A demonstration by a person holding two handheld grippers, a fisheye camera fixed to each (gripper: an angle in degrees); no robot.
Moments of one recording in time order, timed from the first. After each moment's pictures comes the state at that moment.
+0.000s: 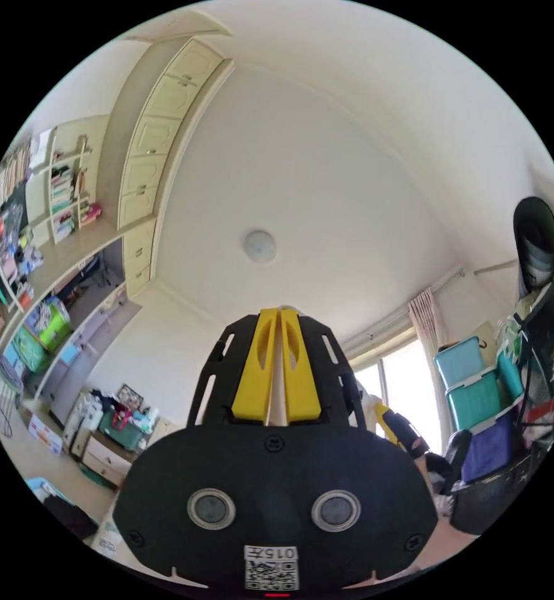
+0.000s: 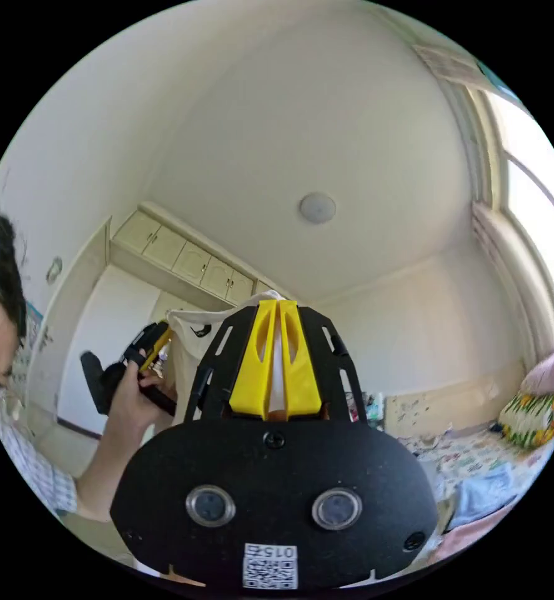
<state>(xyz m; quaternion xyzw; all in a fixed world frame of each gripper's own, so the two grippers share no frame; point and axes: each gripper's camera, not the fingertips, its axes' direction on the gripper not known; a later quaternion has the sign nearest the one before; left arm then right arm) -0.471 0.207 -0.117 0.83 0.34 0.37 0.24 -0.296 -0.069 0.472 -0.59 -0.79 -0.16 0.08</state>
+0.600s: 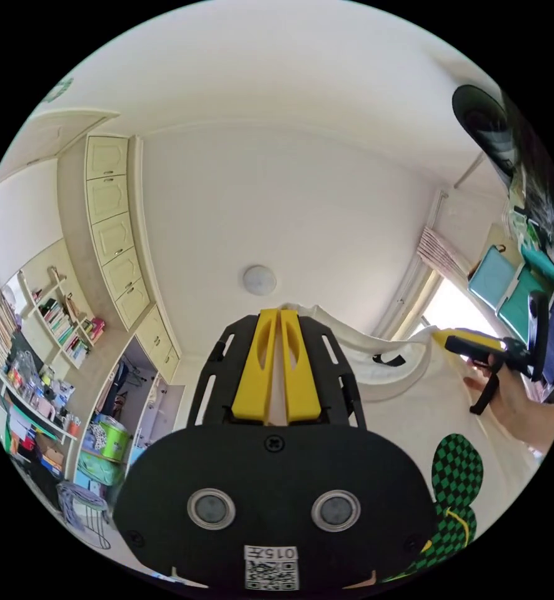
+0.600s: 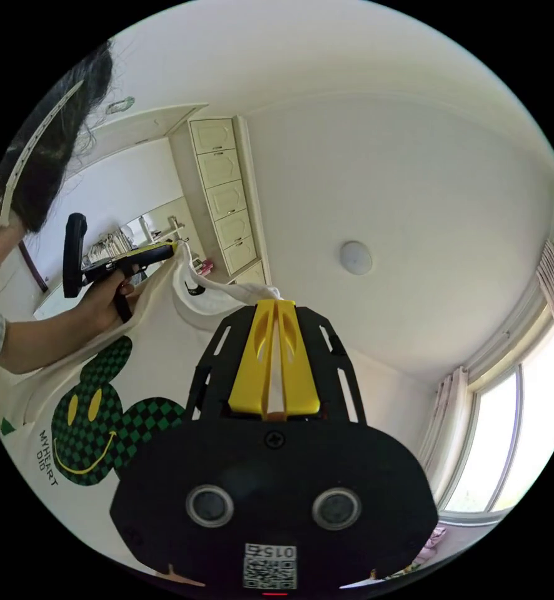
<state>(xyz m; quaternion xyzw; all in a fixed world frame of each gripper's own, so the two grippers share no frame) -0.441 0.211 -0.082 0.92 0.14 0.35 0.13 -0.333 -0.129 0.350 -0.27 -0.93 -0.24 0.07</state>
